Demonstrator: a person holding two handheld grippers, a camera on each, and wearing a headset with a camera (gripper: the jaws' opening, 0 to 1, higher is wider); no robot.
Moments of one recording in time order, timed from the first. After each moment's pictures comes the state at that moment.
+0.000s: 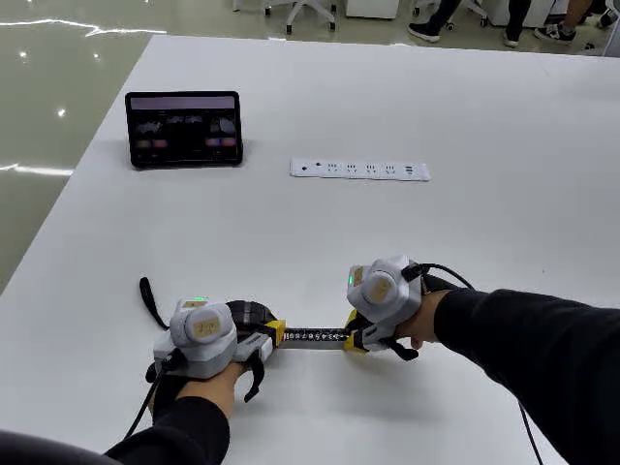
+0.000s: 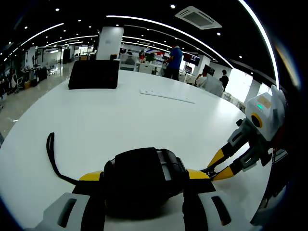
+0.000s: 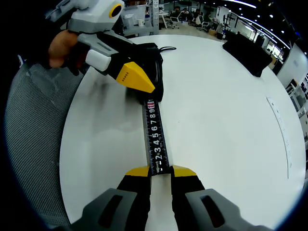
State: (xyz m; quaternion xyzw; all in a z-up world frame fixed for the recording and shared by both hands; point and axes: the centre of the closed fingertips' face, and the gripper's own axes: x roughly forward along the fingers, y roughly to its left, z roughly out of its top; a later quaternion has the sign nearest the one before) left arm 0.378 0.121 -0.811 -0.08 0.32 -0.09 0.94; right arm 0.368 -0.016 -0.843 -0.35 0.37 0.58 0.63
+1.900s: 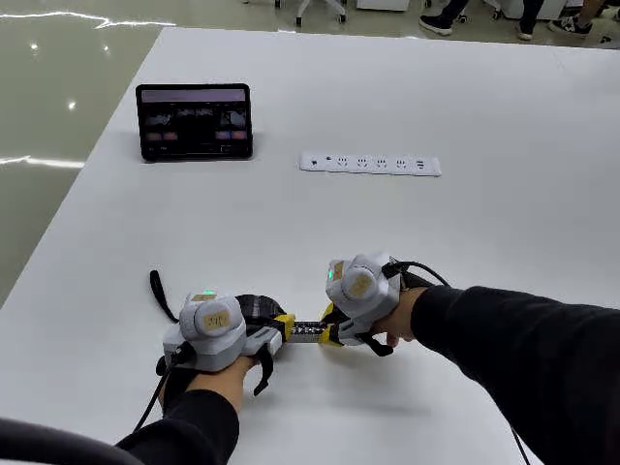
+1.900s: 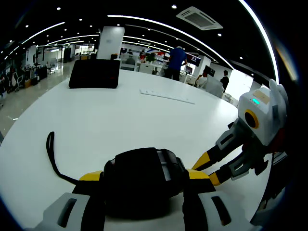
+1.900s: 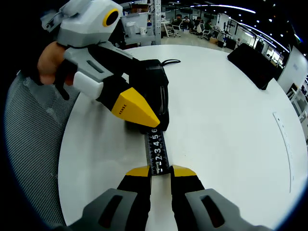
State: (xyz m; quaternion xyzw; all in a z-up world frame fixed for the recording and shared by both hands) left arm 0.378 0.121 -0.811 -0.09 0.32 -0.09 0.94; right arm 0.368 0.034 -0.841 -0.33 0.35 0.60 0.64
